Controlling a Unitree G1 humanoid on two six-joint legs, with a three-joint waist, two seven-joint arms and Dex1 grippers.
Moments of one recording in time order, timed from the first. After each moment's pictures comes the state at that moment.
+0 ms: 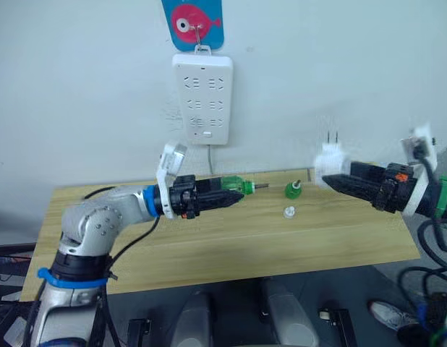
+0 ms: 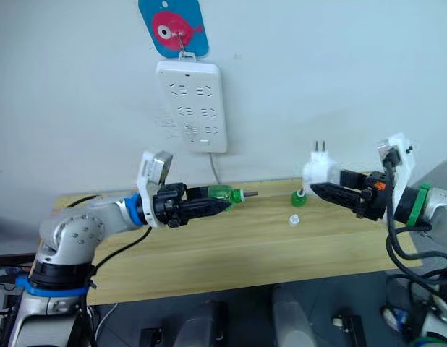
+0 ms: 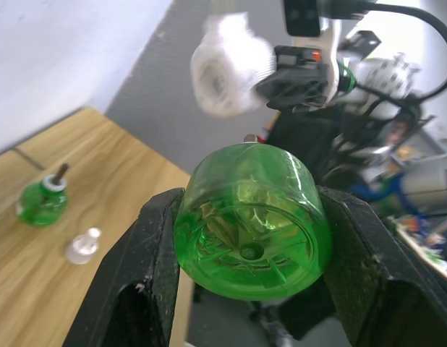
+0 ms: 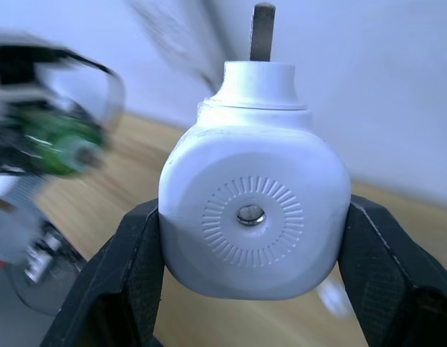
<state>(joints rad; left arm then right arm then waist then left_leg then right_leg) -0.55 0.64 0.05 -0.15 -1.03 1.00 -1.01 -0.49 -0.57 -0.67 -0.65 0.94 1.56 0.70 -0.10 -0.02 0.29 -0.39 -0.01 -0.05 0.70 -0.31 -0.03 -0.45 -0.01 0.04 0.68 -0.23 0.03</state>
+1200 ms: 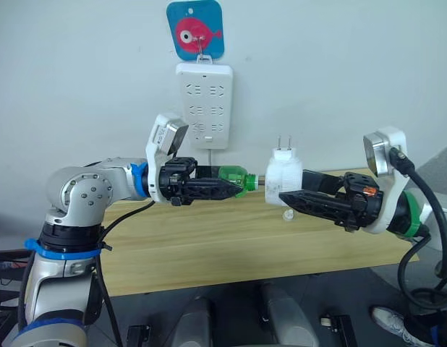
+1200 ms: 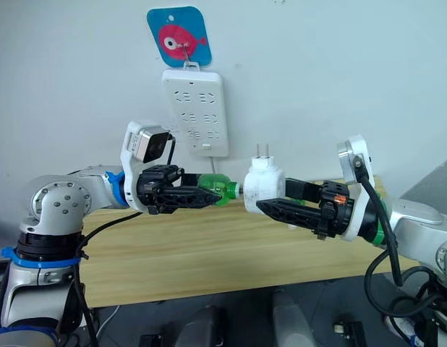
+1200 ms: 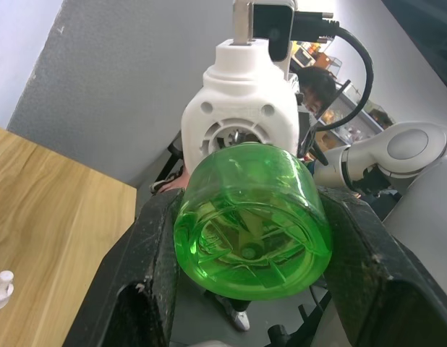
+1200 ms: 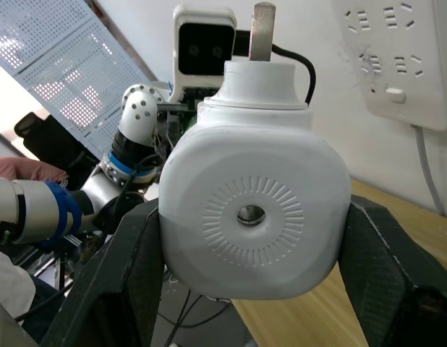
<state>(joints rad) -0.69 0.65 0.05 -0.13 -1.08 1.13 -1.14 -0.36 -0.79 -0.28 -0.60 1.66 1.05 0.30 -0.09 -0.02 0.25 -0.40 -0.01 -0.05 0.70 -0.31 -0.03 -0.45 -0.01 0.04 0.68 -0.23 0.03</state>
